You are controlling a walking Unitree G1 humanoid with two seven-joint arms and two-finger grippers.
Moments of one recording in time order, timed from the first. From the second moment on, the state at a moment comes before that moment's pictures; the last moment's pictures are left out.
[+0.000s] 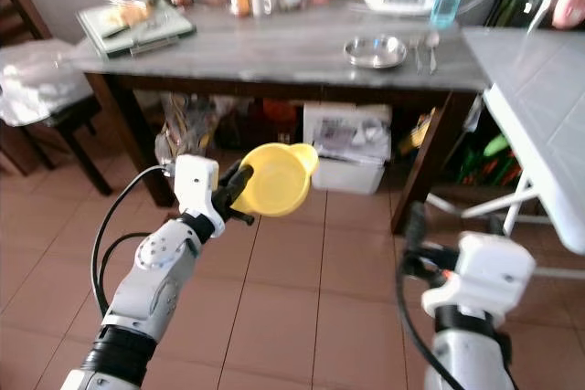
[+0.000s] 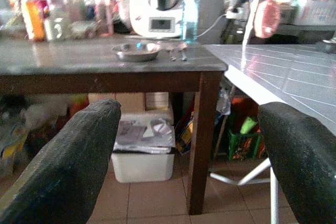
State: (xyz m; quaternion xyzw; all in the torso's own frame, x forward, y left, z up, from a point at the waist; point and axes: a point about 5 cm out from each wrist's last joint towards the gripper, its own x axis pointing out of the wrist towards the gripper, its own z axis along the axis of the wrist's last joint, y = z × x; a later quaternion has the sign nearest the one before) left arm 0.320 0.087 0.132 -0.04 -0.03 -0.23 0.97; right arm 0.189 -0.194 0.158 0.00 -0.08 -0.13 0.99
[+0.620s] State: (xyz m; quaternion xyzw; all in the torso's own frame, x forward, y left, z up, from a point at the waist) left arm 0.318 0.109 0.118 -0.03 -0.02 -0.20 0.98; right arm 0.188 -0.184 0.154 0.03 -0.08 -0.12 0.99
